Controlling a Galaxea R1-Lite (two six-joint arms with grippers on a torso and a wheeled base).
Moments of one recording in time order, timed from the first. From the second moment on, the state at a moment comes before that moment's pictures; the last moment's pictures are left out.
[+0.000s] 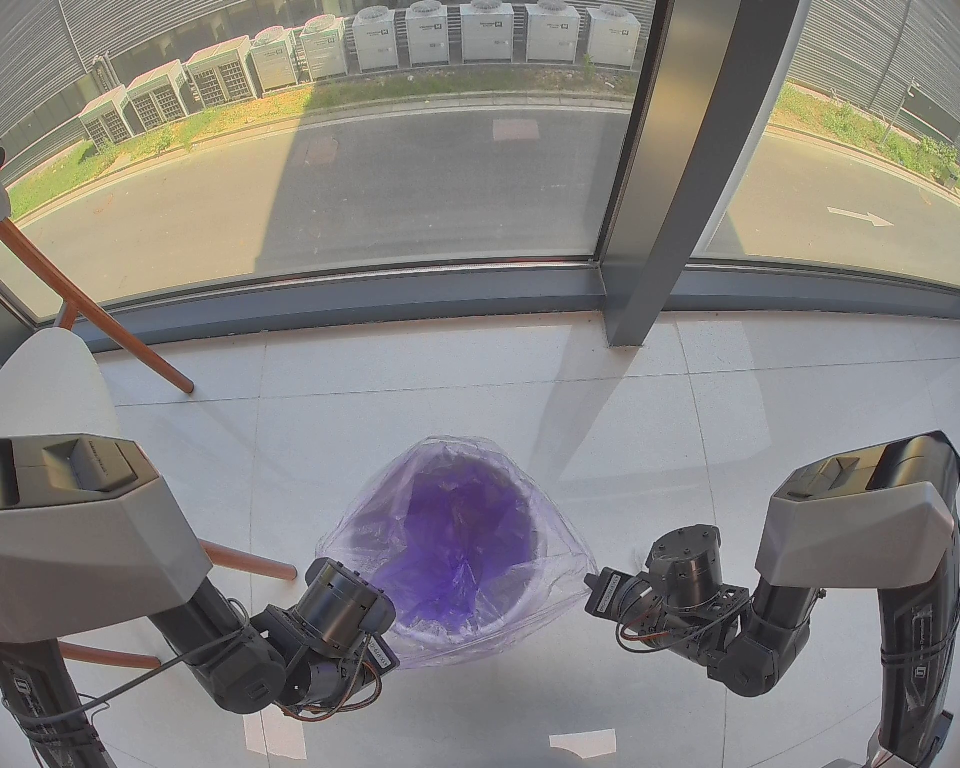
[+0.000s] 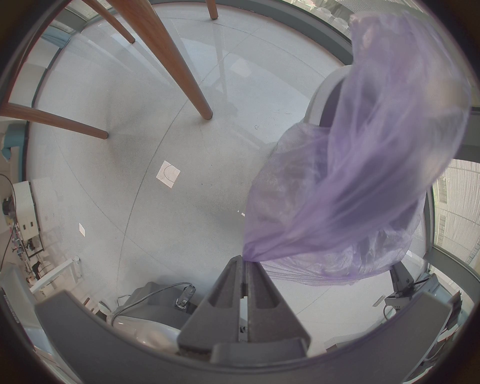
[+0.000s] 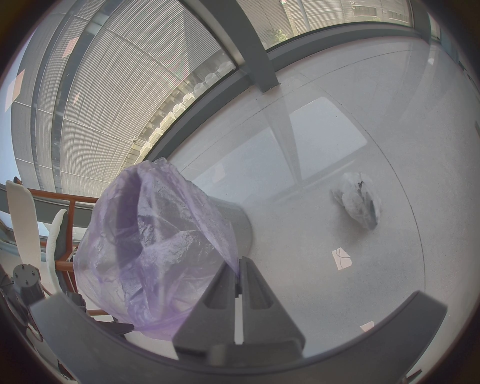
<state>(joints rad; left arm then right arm) -0.63 2.08 -0.54 -0.44 0.18 -1.21 0.62 2.36 -0.55 -1.25 -0.14 0.79</state>
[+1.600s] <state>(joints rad) -0.50 1.66 -0.48 -0.49 0.07 -0.94 0.66 2.12 -0.40 -1.35 -0.13 0.75</state>
